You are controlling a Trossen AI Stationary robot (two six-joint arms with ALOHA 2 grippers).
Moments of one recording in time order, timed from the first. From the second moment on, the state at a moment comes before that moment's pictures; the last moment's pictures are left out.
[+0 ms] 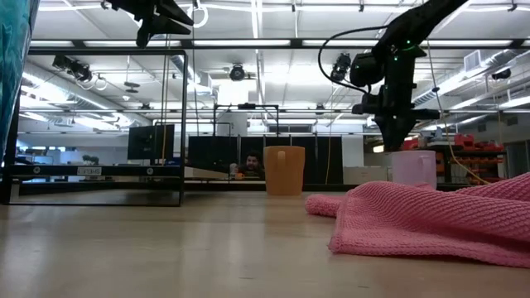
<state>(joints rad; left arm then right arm) 0.68 0.89 1.01 -0.37 0.22 -0.32 -0.78 1.48 1.09 -0.97 0.08 0.62</state>
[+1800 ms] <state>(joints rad) 0.68 0.89 1.01 -0.38 0.22 -0.32 -0.40 1.43 1.65 -1.26 0.07 0.56</state>
